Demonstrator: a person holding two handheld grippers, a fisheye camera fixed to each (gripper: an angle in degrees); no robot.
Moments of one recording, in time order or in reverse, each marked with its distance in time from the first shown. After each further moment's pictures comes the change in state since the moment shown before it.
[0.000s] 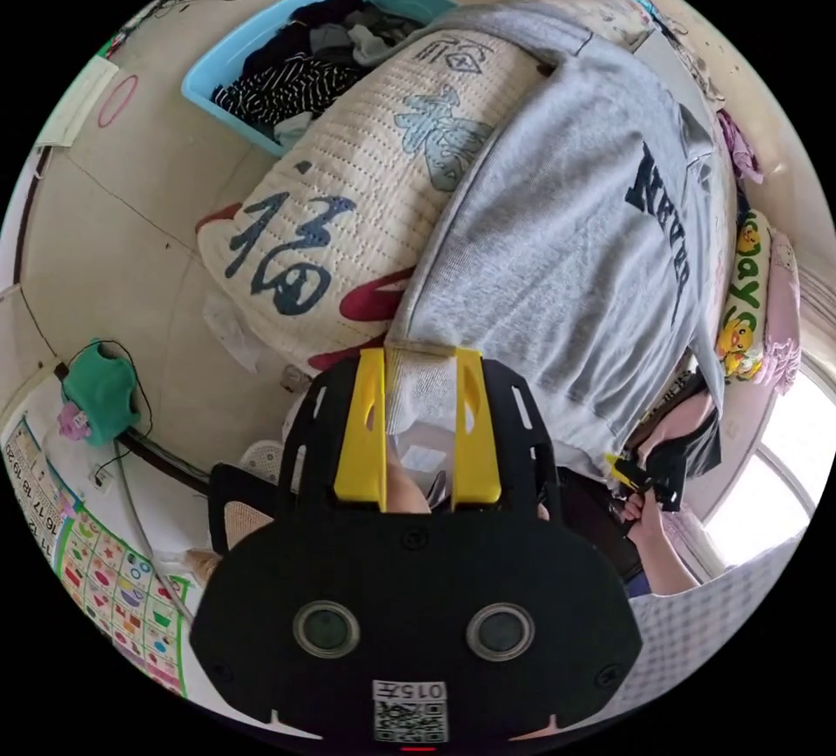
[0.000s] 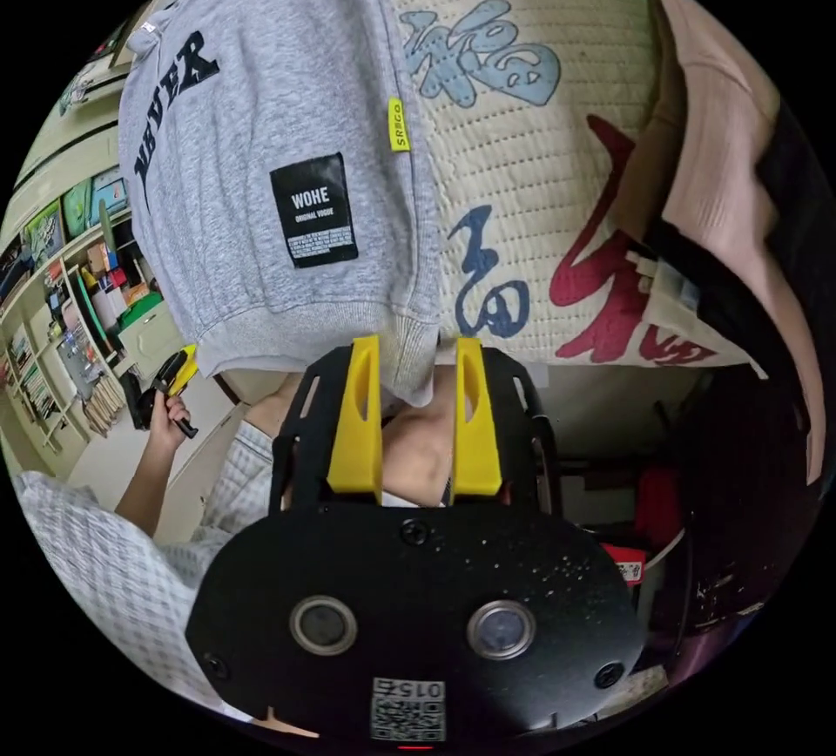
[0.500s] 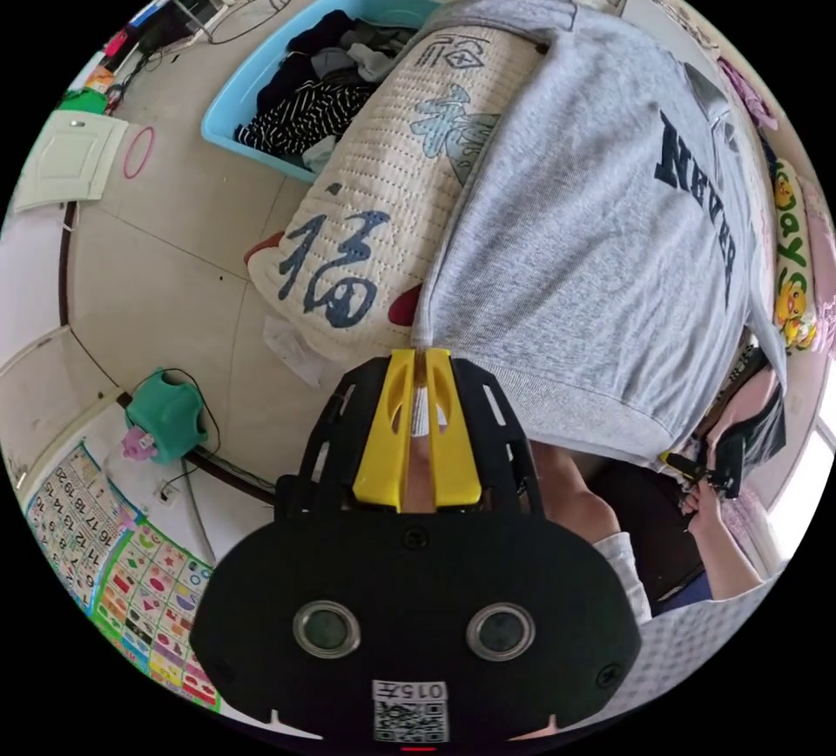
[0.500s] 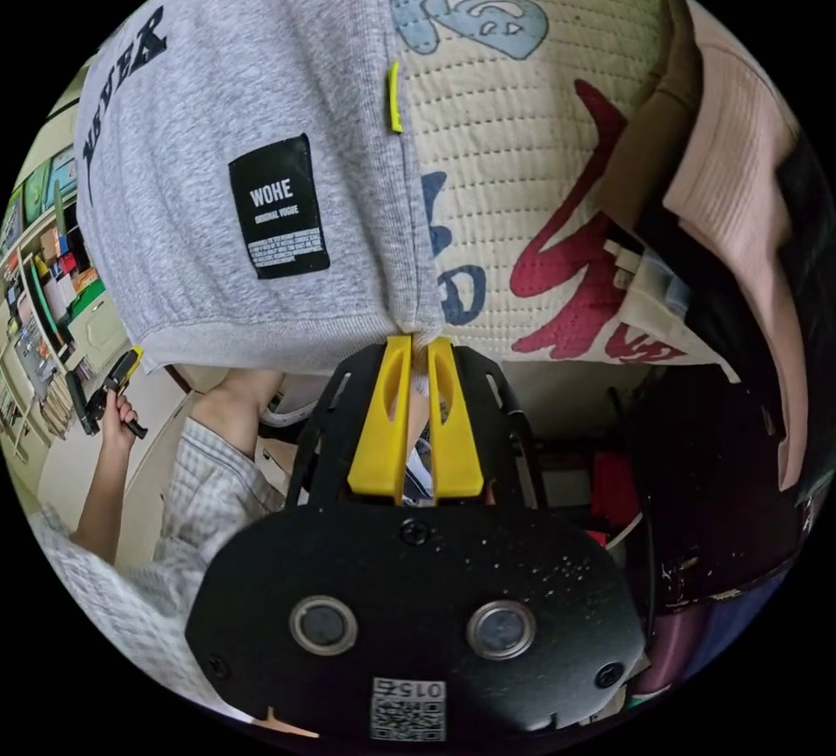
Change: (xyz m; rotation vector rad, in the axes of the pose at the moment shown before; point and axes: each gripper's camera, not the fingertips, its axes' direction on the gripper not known) left arm 0.034 0.029 0.004 0.015 -0.233 0.087; right arm -0.042 0.004 -0.026 -0.075 0.165 -0.010
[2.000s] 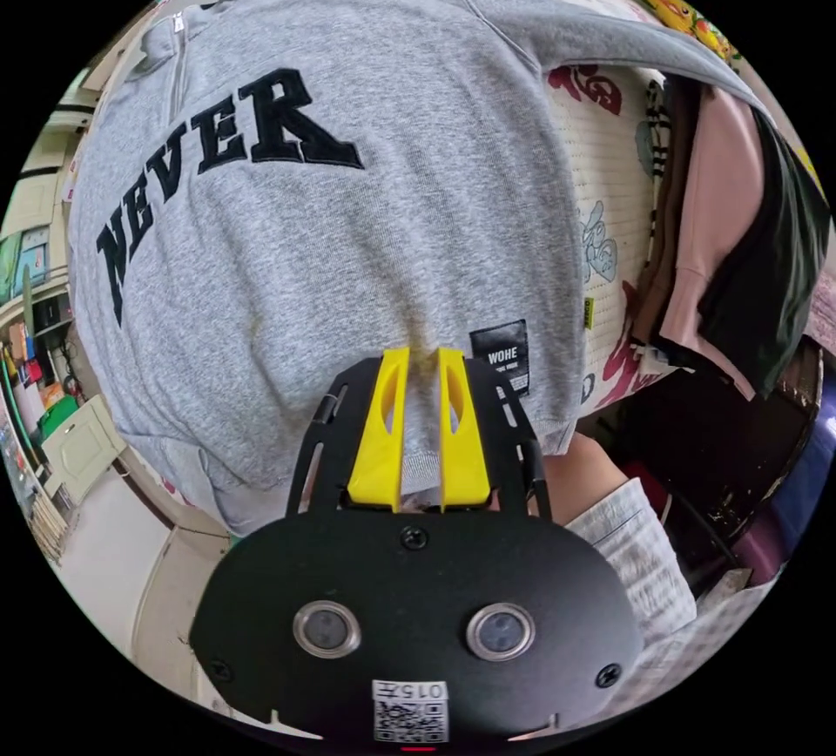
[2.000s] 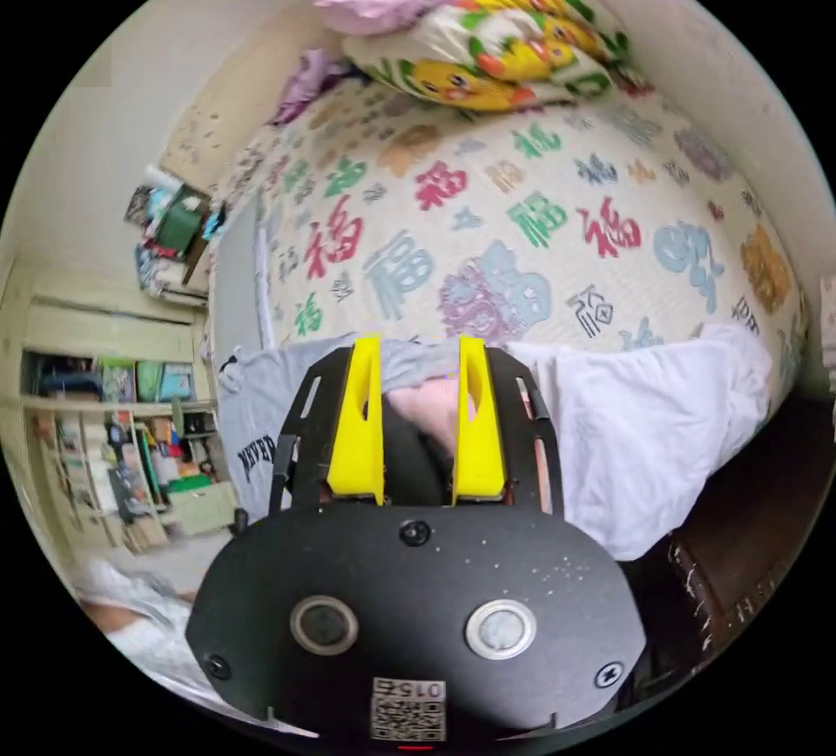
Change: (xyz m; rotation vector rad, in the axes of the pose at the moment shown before) left arm 0.491 0.072 0.083 -0.073 -0.220 0.667; right arm 0.168 0.069 -0.532 0.878 -0.278 0.097
